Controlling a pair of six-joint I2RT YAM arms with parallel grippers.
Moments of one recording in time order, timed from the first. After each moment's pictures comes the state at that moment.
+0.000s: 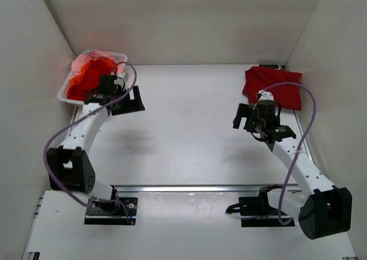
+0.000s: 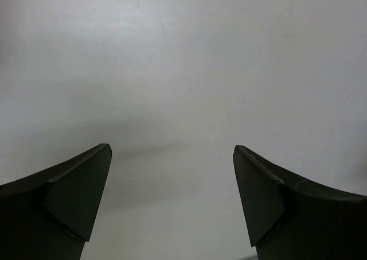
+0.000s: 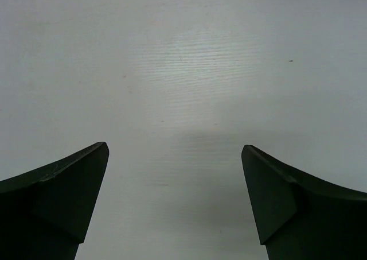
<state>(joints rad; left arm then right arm) -0.09 1.43 1.17 -0.61 0.23 -0.23 0.21 1.06 0.77 -0.37 0.07 0.32</state>
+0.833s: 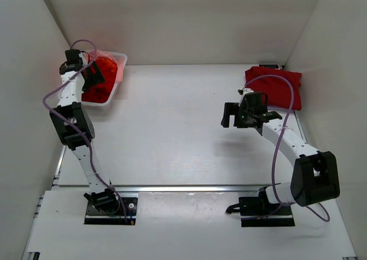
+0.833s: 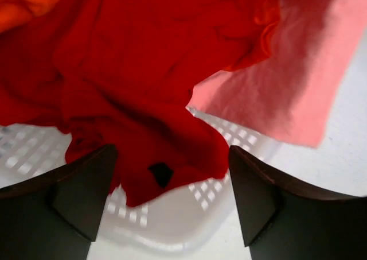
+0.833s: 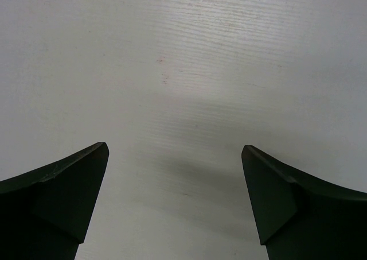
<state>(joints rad) 0.27 2.11 1.97 -0.72 0.07 -0.23 0.24 1.35 0.90 -0.36 -0.12 0.22</state>
